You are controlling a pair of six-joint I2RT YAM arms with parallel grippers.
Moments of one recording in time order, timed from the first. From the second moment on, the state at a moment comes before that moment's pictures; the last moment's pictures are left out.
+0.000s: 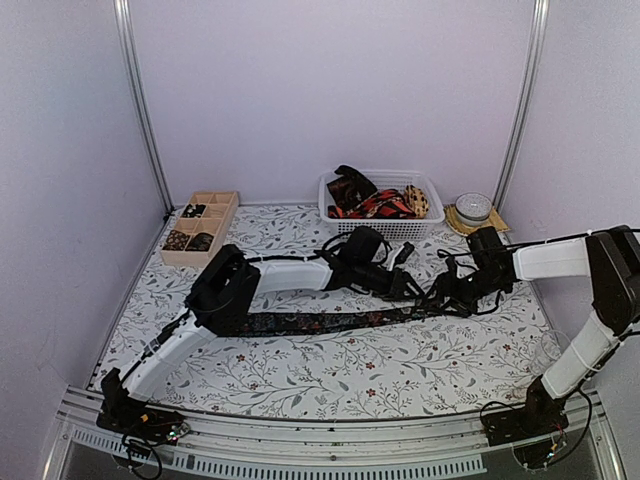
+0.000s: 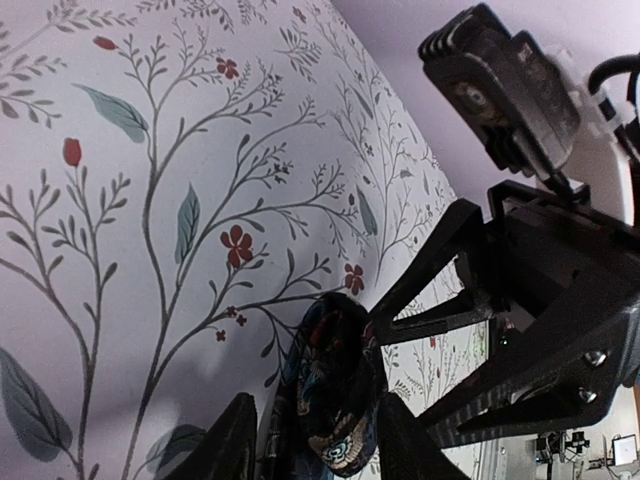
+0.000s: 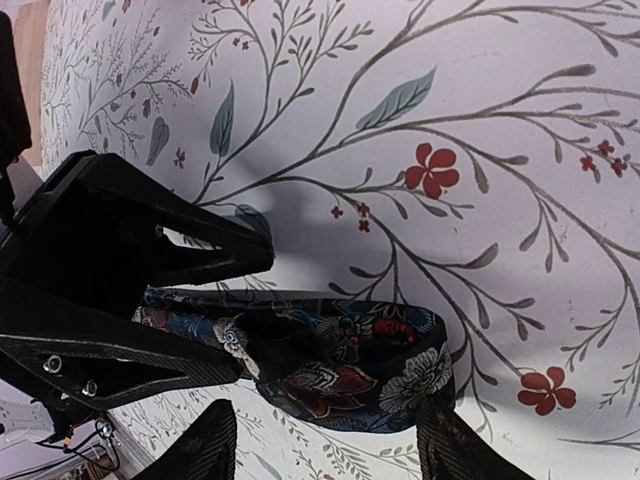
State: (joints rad) left arm -0.90 2.75 2.23 -0.02 0.70 -0.59; right arm 0.28 1.59 0.80 -0.31 -0.47 0.55
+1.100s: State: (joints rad) left arm -0.92 2.76 2.22 -0.05 0.66 -0.52; right arm 0.22 1.63 0.84 -0.33 -0.50 0.50
